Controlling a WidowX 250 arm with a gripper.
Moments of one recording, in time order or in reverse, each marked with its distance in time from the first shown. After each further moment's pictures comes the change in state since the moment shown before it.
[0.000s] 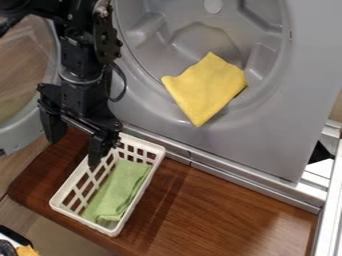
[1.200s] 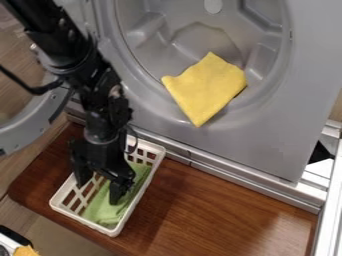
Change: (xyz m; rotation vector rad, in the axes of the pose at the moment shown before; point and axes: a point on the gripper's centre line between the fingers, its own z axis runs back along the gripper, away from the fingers) arm 0.020 -0.023 -0.105 -0.119 -0.013 -0.049
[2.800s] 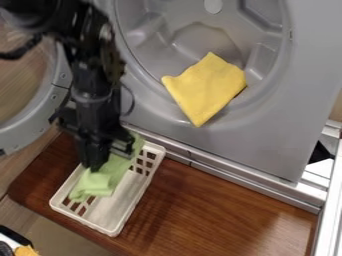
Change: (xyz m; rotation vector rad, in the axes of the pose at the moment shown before) arm -0.010 -0.009 0.088 -0.016 0.019 0.073
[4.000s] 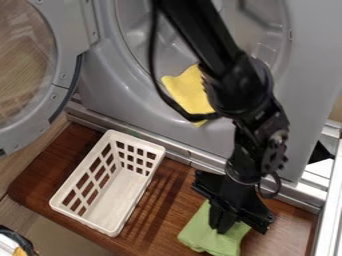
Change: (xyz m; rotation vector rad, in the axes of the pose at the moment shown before) arm 0.038 -0.171 -0.080 0.007 -0.030 -0.179
